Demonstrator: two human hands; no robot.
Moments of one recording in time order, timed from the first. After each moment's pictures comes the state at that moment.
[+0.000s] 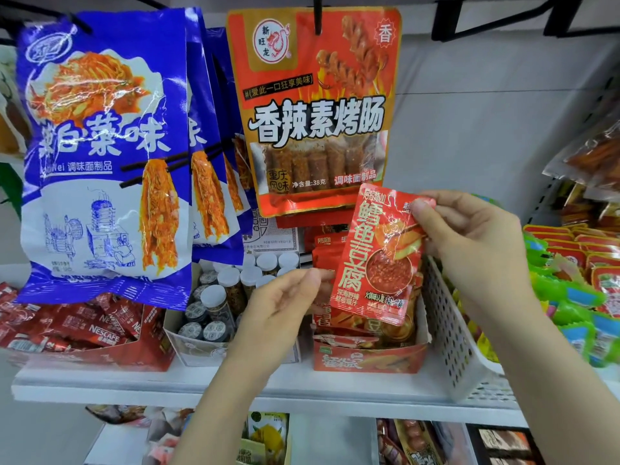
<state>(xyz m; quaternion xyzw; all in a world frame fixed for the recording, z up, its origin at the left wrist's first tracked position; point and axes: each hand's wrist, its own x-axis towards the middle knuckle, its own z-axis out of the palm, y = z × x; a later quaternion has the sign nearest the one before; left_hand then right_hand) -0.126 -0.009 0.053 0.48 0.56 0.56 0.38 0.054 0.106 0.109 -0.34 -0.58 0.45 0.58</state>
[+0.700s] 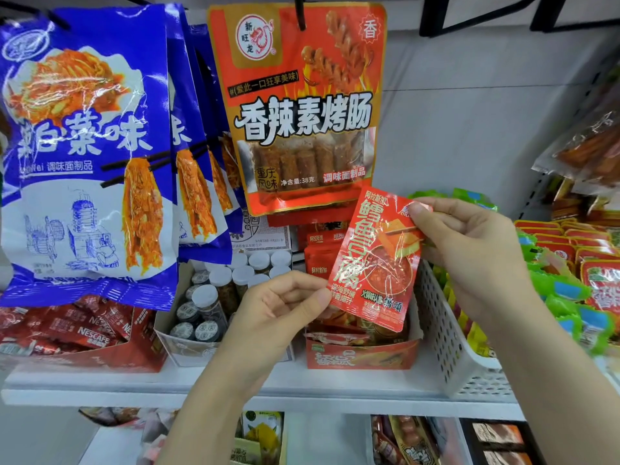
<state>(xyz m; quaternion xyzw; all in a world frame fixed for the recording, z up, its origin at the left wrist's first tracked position) -0.119 -0.014 0.062 0.44 0.47 0.61 0.47 0.063 0.100 0.113 -0.38 -0.52 0.54 0.55</state>
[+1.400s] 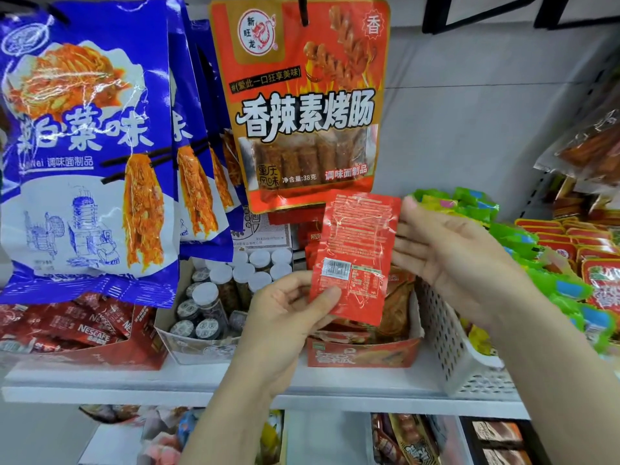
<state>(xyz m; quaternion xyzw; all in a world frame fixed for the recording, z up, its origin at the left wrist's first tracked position) -0.102 -0.002 0.053 0.33 0.50 0.65 0.46 0.062 0.103 0.109 -0.30 -0.52 0.69 0.41</state>
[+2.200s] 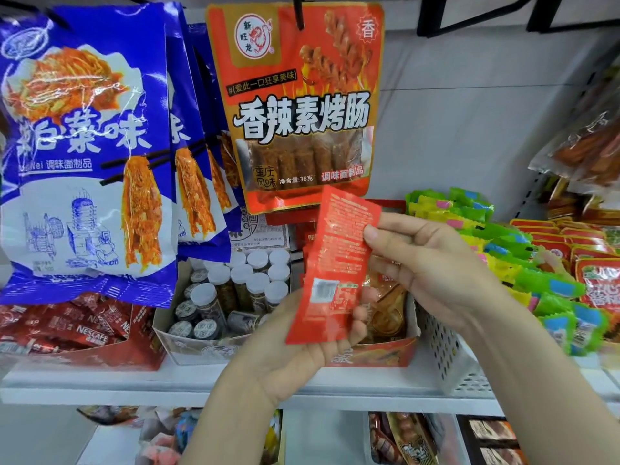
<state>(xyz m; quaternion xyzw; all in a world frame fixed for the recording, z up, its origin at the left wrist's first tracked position) -0.100 -0.003 0.062 0.23 0.25 0.58 0.74 0.051 0.094 0.102 -0.21 -0.57 0.68 0.40</state>
